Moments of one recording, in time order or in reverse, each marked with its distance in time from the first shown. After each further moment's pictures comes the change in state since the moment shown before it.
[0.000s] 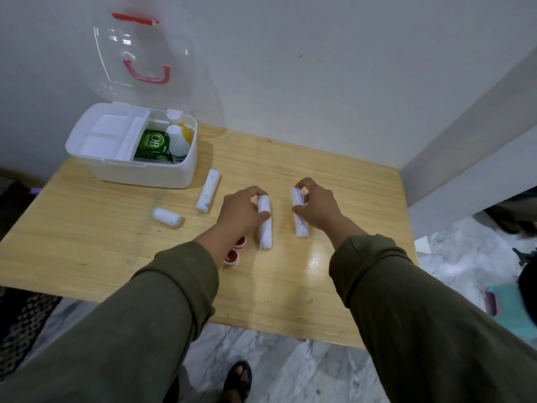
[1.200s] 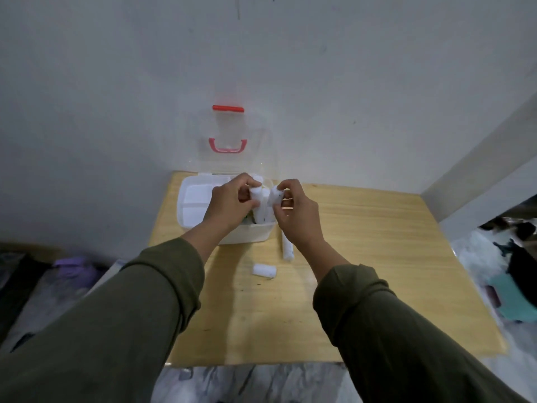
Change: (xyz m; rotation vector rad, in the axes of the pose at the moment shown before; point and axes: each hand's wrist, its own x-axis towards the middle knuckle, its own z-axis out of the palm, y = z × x) left_hand 0.047 -0.068 -0.225 -0.157 0.074 0.380; right_hand -0.008 -0.239 0.085 0.279 0.472 -0.217
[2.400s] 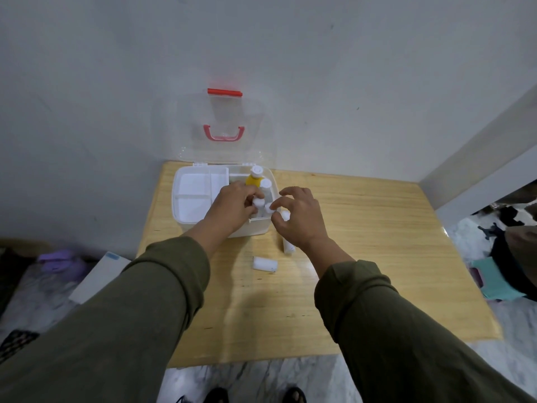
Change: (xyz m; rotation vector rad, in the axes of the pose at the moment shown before) left_hand 0.011 -0.027 0.012 0.275 -0.181 0.124; right_hand -0.001 0.026 0.015 -0.431 -0.098 -0.044
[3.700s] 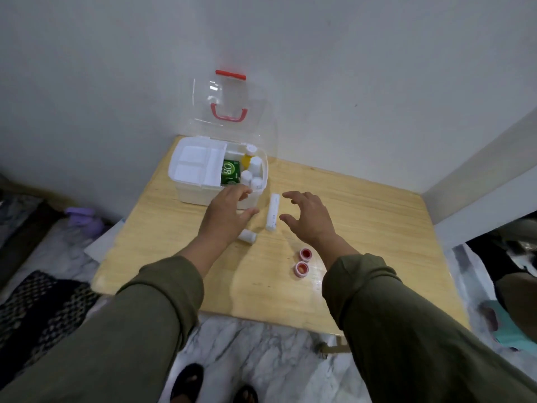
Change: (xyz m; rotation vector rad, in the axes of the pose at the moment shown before) left_hand -0.081 0.042 0.059 -0.019 0.357 -0.126; right_hand -0.039 0.063 -0.038 0.003 -0.257 -0.031
